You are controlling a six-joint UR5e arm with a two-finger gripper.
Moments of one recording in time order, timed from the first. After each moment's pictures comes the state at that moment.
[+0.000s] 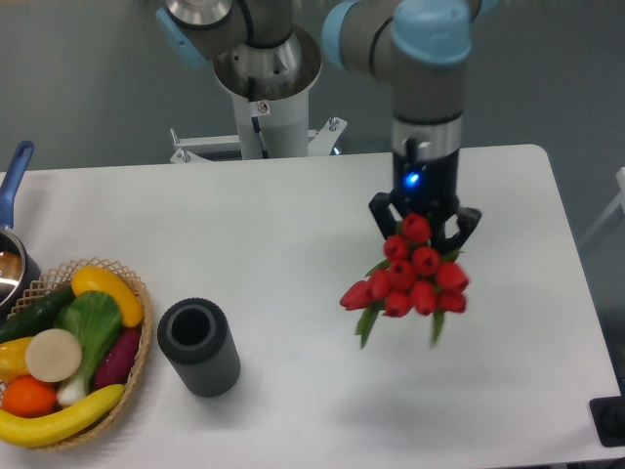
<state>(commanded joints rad) 2.50 -1.82 -1.70 -0.92 1.70 1.10</state>
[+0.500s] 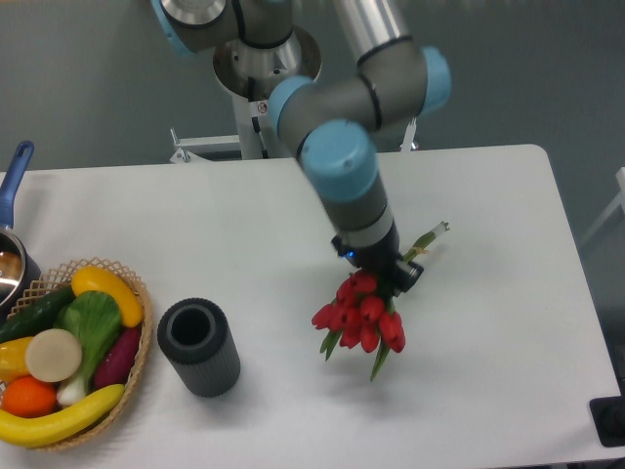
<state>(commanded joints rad) 2.39 -1.99 -1.68 -0.92 1.89 1.11</state>
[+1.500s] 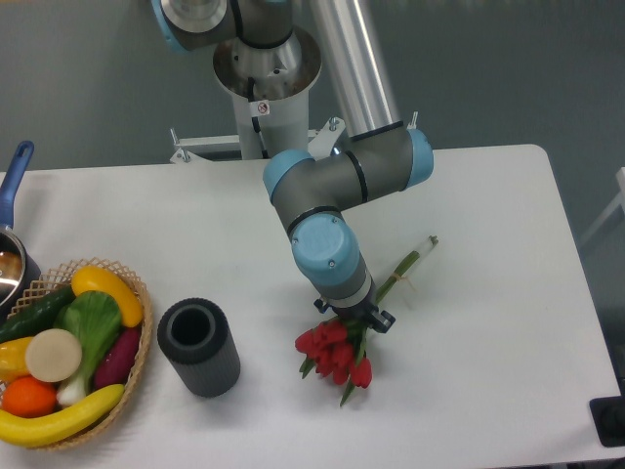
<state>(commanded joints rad) 2.39 -2.12 -1.66 -0.92 1.82 1.11</state>
